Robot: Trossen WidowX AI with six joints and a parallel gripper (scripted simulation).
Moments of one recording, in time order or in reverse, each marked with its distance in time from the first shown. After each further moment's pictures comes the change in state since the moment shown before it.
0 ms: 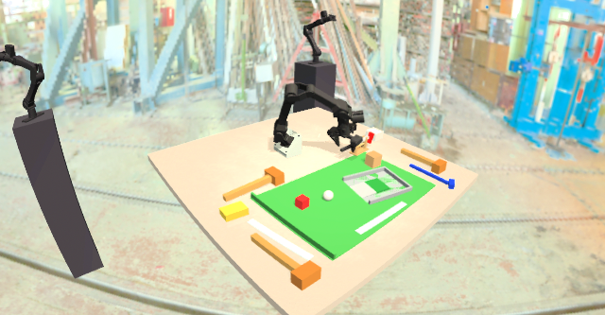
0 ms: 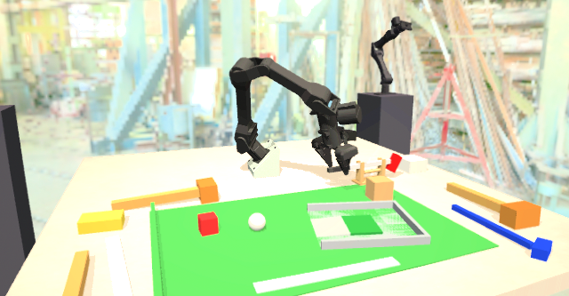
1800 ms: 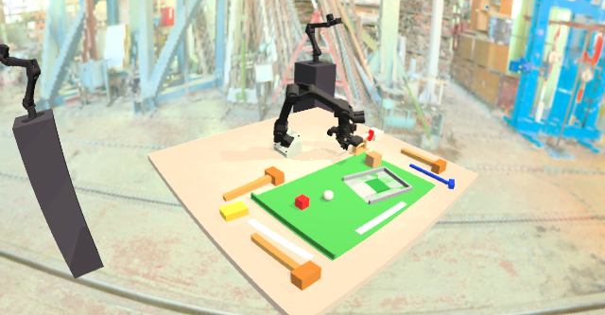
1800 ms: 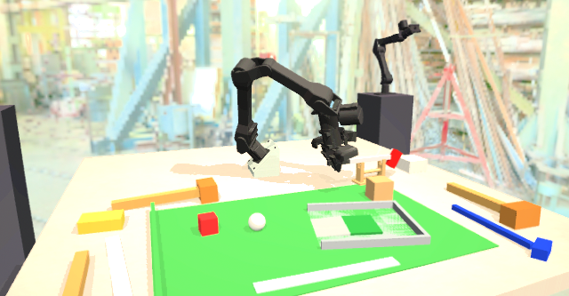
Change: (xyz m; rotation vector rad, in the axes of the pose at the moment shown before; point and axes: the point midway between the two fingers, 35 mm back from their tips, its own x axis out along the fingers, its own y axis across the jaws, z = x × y) arm 0.000 0.001 -0.001 -0.003 0.027 0.019
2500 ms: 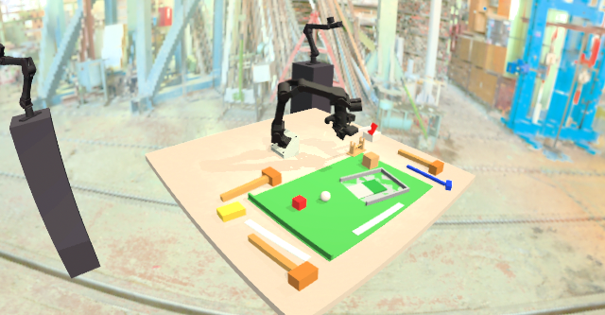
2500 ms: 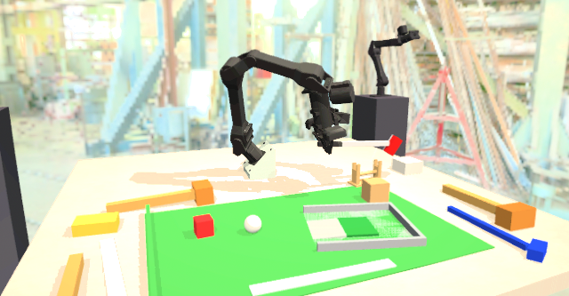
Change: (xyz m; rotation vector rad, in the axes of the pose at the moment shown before) arm -0.074 -0.005 -0.007 0.159 0.014 -0.013
